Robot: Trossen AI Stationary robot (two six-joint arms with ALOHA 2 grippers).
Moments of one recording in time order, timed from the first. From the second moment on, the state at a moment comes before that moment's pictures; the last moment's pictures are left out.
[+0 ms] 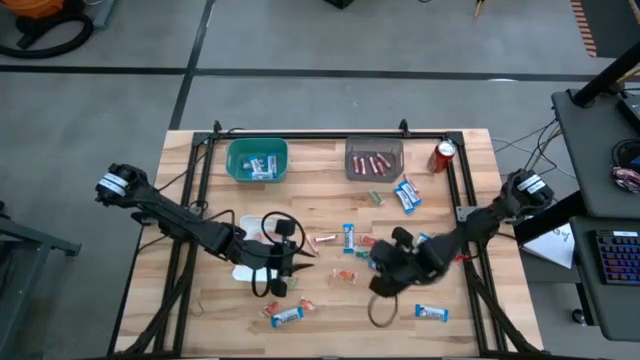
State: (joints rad) left arm -0.44 1.44 0.79 0.24 -0.38 0.07; right arm 0.54 1.59 1.03 -0.66 0.45 0.92
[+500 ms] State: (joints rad) left arm -0.44 1.44 0.79 0.39 -0.33 0.09; right arm 0.94 1.54 0.70 -0.38 1.03 0.98
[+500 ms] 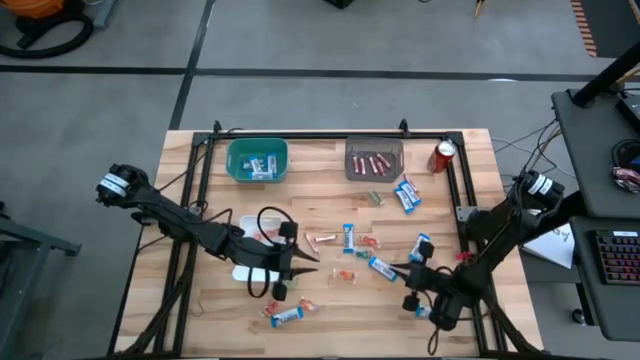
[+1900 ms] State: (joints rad) left arm -0.41 1.44 0.79 0.50 -0.33 0.10; right arm 0.91 1.84 0.58 -0.02 1.00 1.11
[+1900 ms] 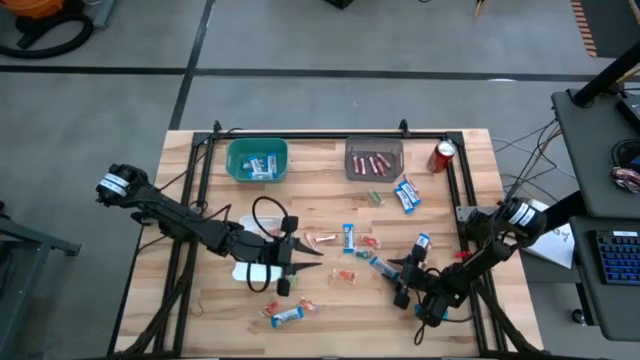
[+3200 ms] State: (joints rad) left arm -0.42 1.32 0.79 0.43 -0.40 0.10; right arm 0.84 1.58 0.59 0.01 1.04 0.89
